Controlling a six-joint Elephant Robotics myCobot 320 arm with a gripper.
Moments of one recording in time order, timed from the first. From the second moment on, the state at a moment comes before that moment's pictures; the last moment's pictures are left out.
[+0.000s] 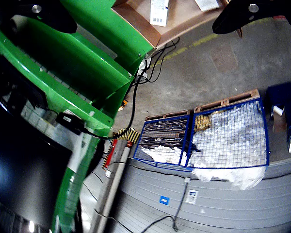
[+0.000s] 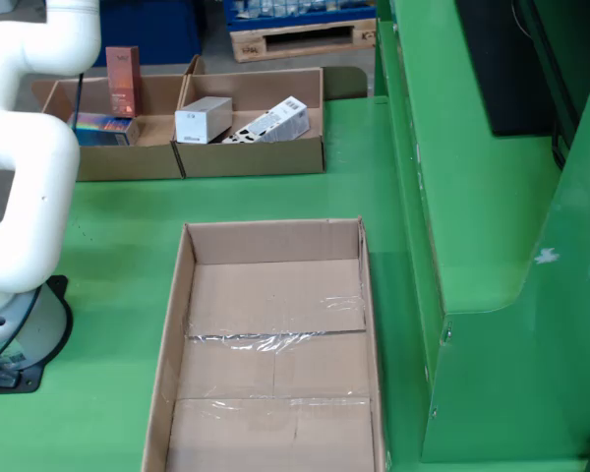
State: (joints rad) arm 1.35 -1.07 -0.03 0.50 0.96 0.06
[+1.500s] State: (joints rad) arm 1.27 -1.04 -0.02 0.50 0.96 0.09
